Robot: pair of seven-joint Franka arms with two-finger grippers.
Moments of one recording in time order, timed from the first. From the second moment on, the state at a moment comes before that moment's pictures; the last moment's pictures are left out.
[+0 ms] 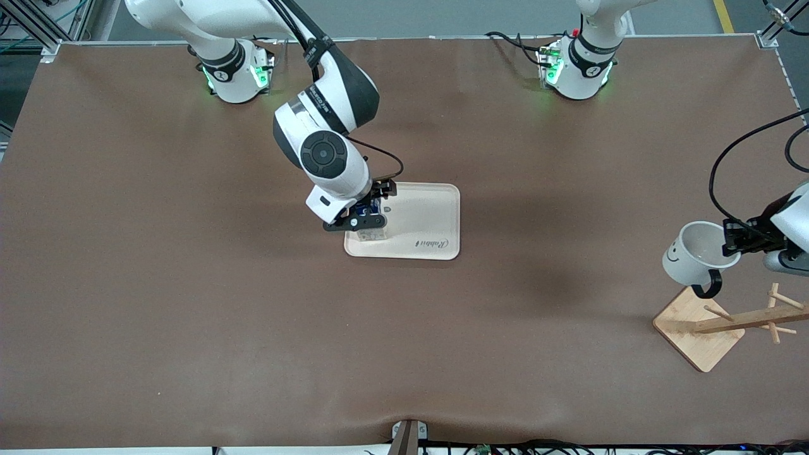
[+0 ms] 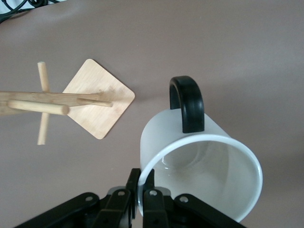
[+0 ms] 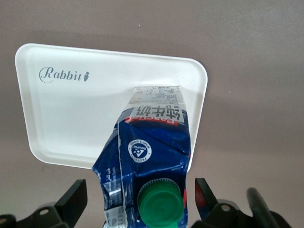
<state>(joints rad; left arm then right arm) 0.35 0.28 -0.31 -1.49 0.10 1.81 0.27 0.66 0.48 0.01 -1.59 0.20 1.92 0.52</state>
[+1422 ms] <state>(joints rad) 0.47 0.36 -0.31 -1.41 0.10 1.86 0.49 0.20 0.31 -0.03 -1.54 0.06 1.62 0.20</state>
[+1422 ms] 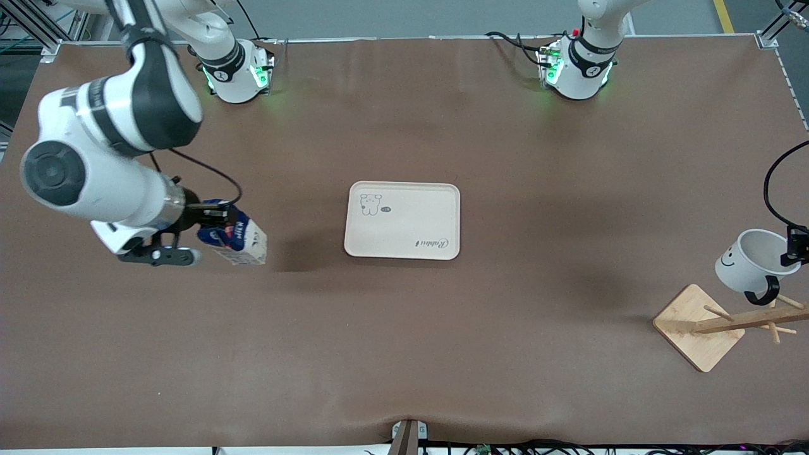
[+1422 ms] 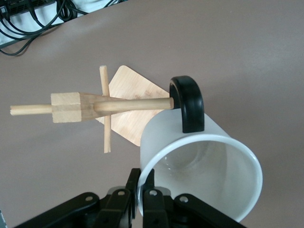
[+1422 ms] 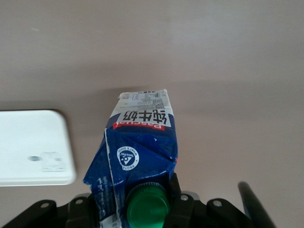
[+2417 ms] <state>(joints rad) 0.51 0.39 -0.30 -1.41 0.10 1.92 0.51 -0.14 0.27 -0.02 -1.92 0.02 1.94 -0.13</state>
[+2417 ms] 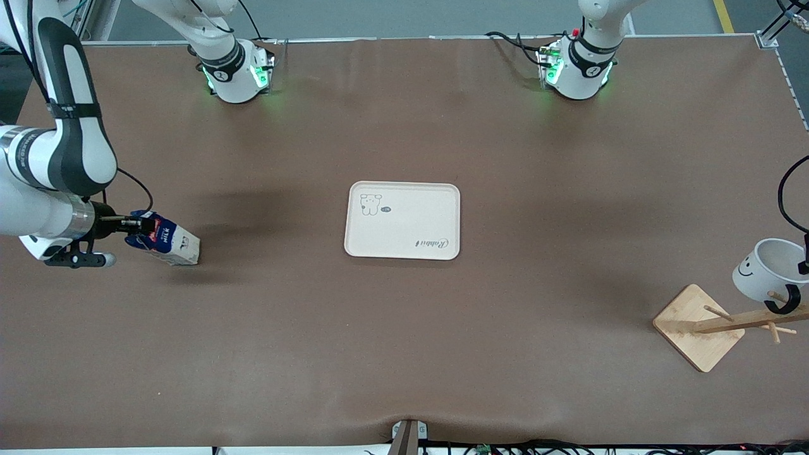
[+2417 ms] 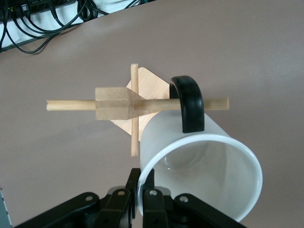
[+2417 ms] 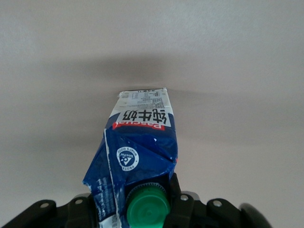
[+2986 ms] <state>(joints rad) 0.51 0.40 -0.30 -1.39 0.04 1.94 0.44 -0.14 0.26 -0.02 -1.94 0.01 1.93 -0.13</state>
